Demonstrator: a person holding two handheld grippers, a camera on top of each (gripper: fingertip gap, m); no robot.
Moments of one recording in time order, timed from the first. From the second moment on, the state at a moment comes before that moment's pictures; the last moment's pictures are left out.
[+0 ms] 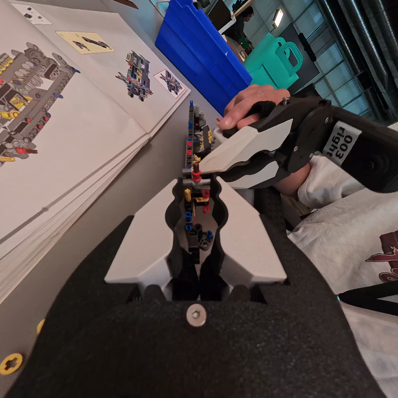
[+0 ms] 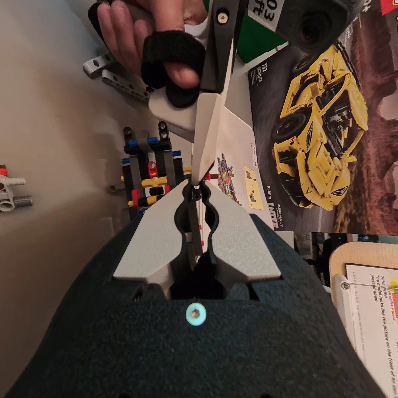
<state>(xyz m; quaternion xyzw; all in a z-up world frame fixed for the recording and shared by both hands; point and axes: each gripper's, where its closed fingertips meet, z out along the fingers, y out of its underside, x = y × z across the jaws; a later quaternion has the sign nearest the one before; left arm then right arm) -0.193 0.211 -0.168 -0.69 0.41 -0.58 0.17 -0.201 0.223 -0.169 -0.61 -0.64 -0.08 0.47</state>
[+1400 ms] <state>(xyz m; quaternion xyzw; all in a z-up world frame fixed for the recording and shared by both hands) -0.248 0.293 -0.176 -0.76 0.33 -0.46 0.32 -0.157 0.158 -0.166 -0.77 -0.29 0.31 0.47</state>
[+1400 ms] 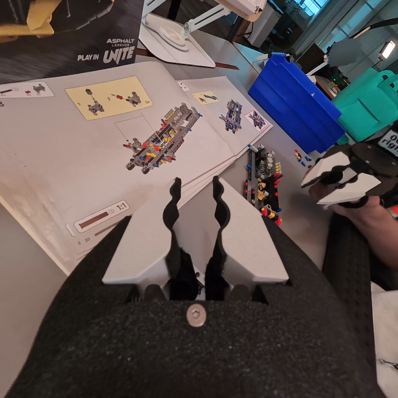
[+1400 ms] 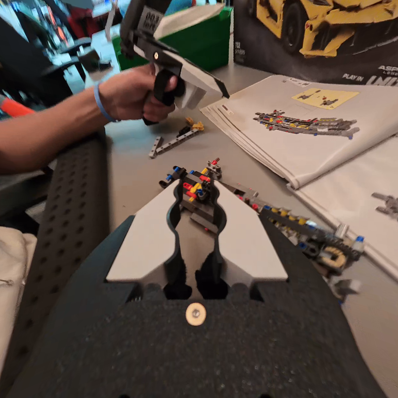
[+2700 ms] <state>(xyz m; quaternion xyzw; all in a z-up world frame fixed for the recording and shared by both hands) -0.196 0.102 -0.214 -0.66 0.60 -0.41 0.17 -0.195 0.112 -0.216 -0.77 -0.47 0.16 0.40</state>
